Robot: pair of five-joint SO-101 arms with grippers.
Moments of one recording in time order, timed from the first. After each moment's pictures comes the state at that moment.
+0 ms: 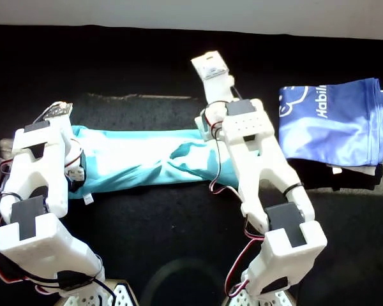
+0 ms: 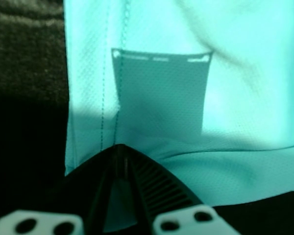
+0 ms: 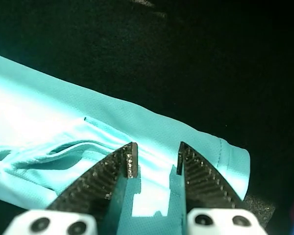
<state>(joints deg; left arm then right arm) -24.5 13.5 23.2 62.7 -8.7 -20.2 10.6 4.5 55.4 10.5</state>
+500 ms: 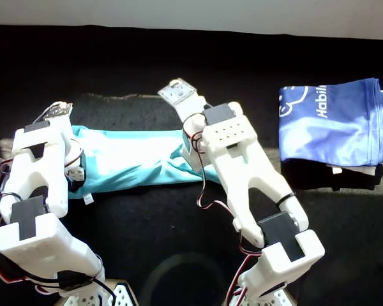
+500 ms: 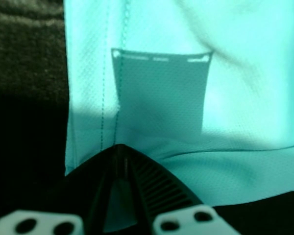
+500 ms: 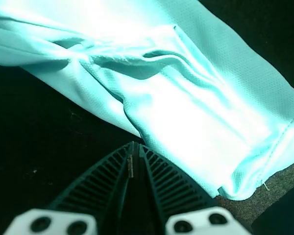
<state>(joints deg) -24.5 13.5 23.2 62.7 -8.7 -28.2 6.6 7.0 74.4 18.2</state>
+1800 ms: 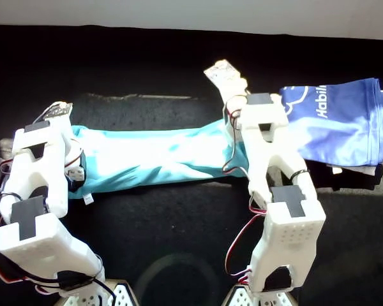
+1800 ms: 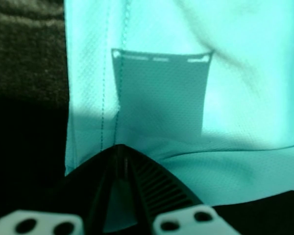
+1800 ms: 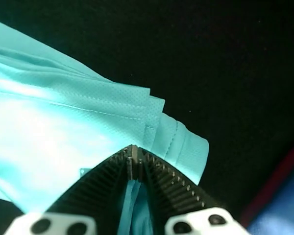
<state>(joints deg) -24.5 13.5 23.2 62.5 -8.7 -11.7 21.7 -4.7 61.7 29.1</state>
